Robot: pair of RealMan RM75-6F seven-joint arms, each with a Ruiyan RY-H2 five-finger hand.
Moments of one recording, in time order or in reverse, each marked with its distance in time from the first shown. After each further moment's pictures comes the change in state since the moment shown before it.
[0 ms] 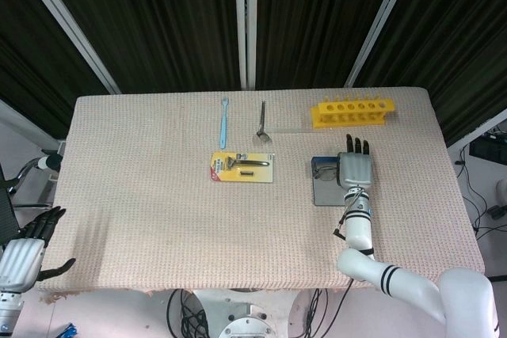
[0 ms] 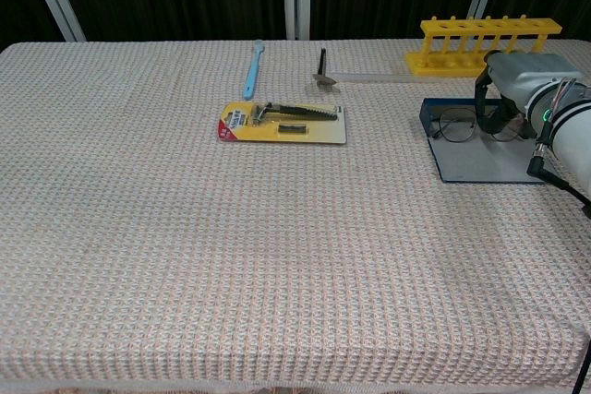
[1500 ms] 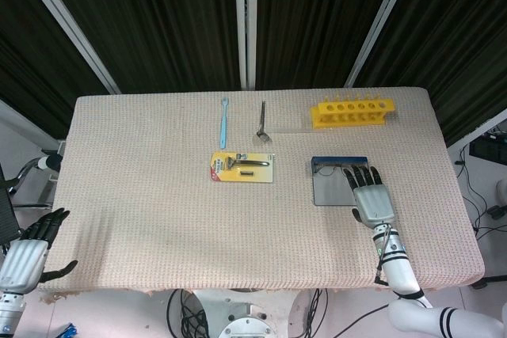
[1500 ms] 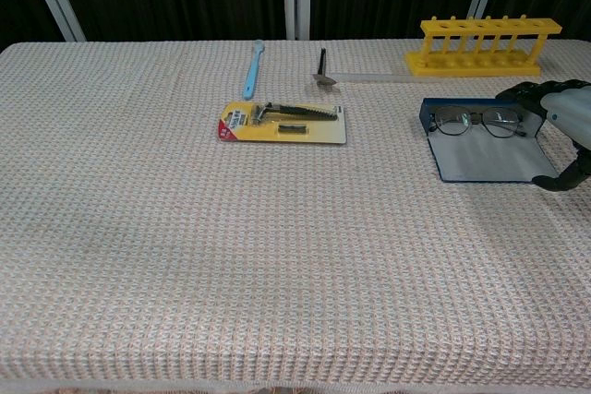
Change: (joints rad) left arm -0.001 0.015 0.010 -0.032 0.009 -0.007 0.026; right arm -0.231 0.285 -0.283 -0.326 -0.380 0.063 0.177
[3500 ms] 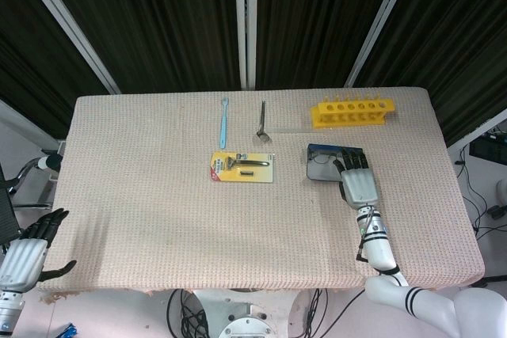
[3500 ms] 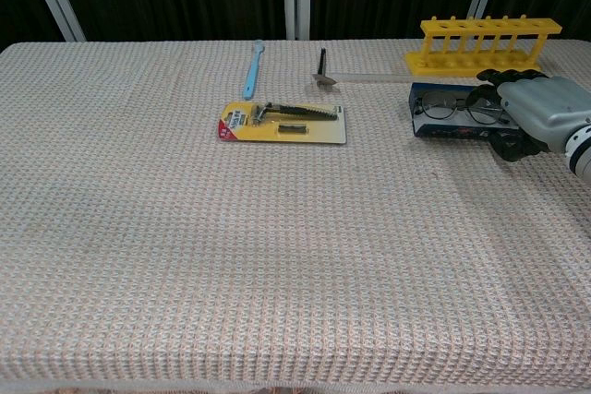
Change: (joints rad) left arm -0.010 0.001 0.002 0.018 -0.013 -0.034 -0.024; right arm 0.061 -0.249 0.118 0.426 -0.099 -0.083 0.179
